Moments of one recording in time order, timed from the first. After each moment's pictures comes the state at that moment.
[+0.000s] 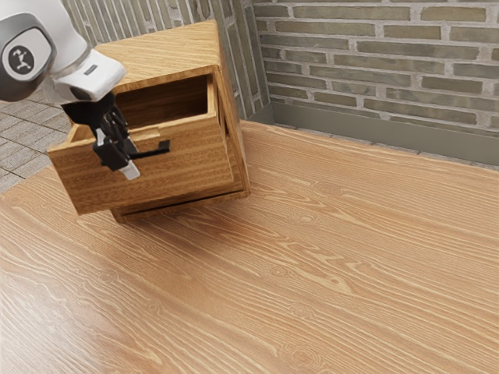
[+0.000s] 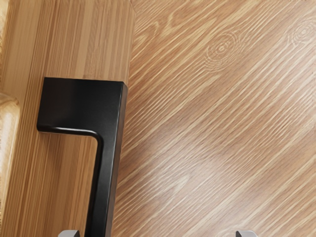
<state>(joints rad) 0.24 -0.12 0.04 -1.61 -0.06 1.70 1.00</state>
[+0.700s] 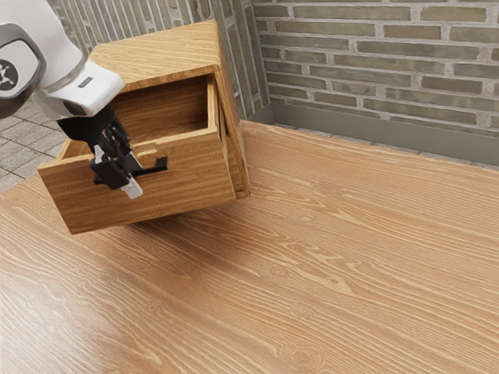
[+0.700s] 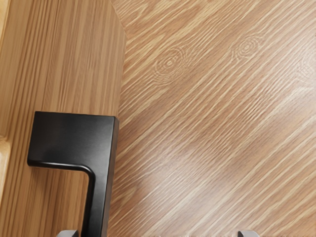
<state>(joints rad) 0.24 -0.25 -0.01 -1.74 -0.10 1.71 0.95</state>
